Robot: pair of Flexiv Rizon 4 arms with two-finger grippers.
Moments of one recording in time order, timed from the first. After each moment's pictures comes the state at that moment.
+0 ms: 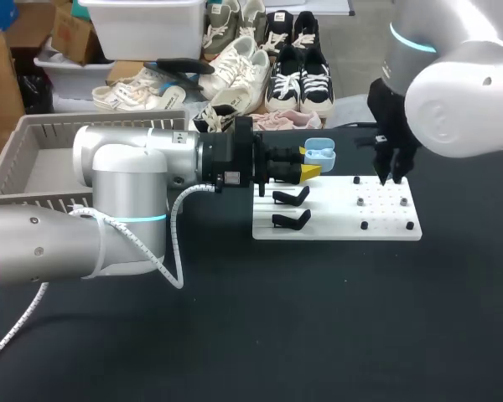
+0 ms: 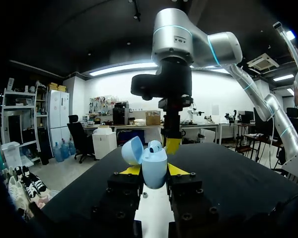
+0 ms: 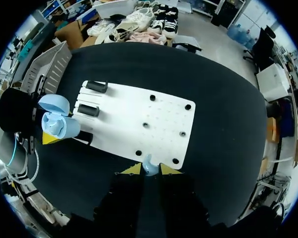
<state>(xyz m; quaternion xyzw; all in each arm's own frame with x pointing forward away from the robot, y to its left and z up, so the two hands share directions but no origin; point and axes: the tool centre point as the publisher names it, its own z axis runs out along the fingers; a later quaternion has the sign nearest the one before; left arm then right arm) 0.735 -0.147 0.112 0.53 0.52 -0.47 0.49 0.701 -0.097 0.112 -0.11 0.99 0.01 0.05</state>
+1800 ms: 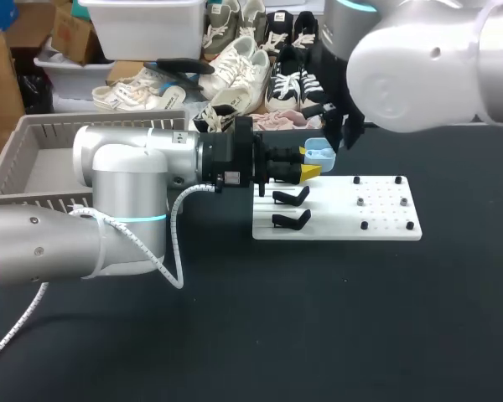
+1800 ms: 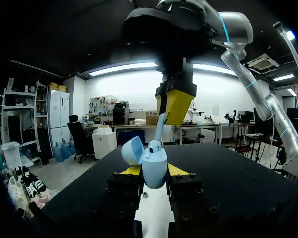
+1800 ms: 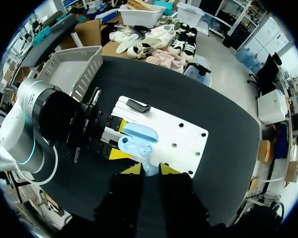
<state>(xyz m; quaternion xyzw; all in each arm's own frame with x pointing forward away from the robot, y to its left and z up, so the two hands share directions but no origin) 0.735 -0.147 0.112 0.53 0.52 -0.47 0.49 0.712 -0.012 0.175 -0.17 0.98 -0.01 0.09</state>
